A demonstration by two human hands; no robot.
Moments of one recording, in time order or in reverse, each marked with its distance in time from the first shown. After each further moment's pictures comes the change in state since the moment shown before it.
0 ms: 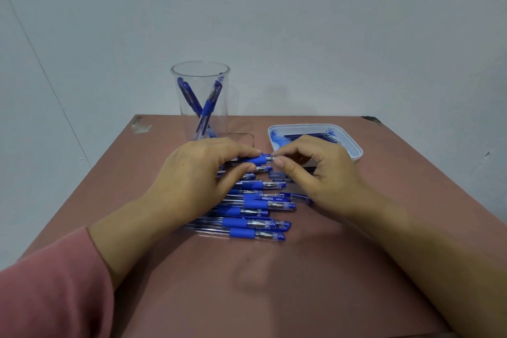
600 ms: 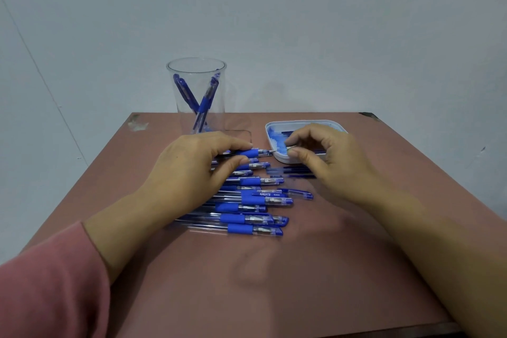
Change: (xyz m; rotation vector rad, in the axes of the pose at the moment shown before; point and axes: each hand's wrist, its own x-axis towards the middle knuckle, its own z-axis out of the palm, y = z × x) left_hand 0.001 0.000 -0.003 -0.016 -0.028 -0.084; right_hand 0.000 0.005 -0.016 0.012 0.004 0.145
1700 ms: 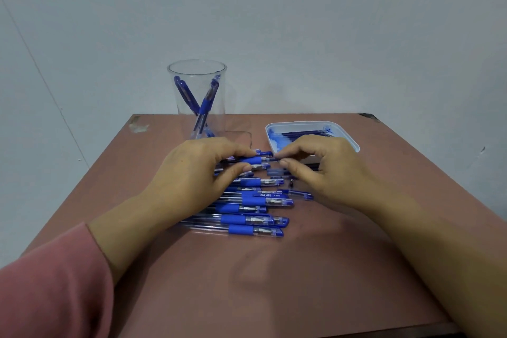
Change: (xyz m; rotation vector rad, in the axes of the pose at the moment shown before) left_hand -0.002 -0.003 0.004 0.003 -0.038 0.016; right_hand -0.001 0.001 0.003 -0.096 -0.076 -0.115
